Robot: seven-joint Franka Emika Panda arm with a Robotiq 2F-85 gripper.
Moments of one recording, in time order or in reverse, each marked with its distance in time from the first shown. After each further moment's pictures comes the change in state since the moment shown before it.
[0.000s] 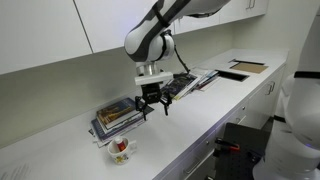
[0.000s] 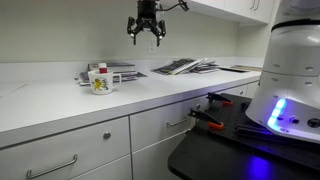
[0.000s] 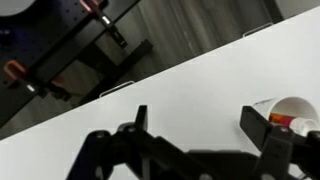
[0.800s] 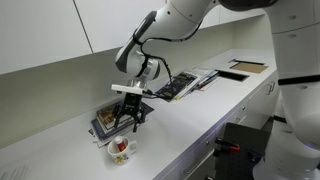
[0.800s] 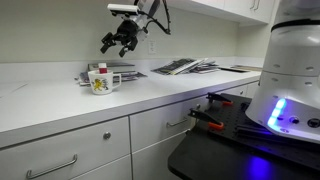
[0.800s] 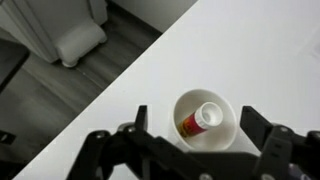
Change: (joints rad) arm 0.018 0.340 -0.024 0.215 0.571 0.071 0.100
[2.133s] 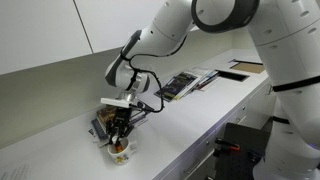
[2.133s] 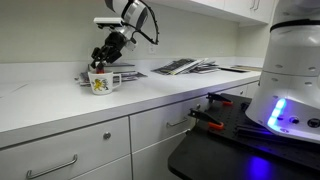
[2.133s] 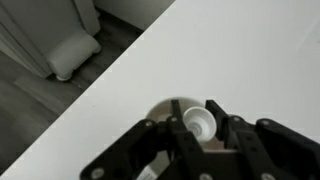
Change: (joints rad) arm 0.090 0.183 -0.019 0.146 0.071 0.033 0.072
